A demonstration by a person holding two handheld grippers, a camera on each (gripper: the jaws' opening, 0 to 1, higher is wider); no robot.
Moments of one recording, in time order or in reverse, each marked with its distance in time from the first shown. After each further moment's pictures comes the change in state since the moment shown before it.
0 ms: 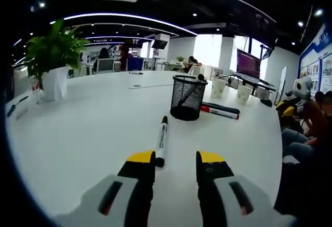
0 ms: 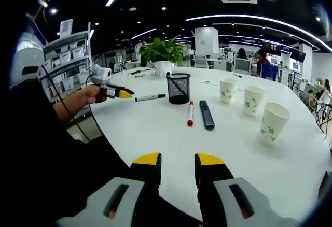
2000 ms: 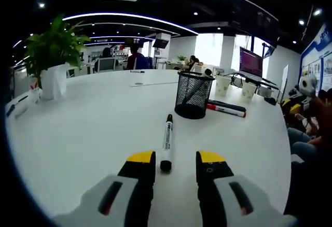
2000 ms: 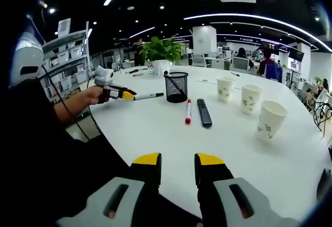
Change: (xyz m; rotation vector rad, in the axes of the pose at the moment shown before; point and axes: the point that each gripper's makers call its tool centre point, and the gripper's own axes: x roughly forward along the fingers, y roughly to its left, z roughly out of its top) left arm 0.019 0.010 -0.005 0.005 -0.001 0.009; right arm -0.005 -0.003 -0.003 0.005 0.012 -0.021
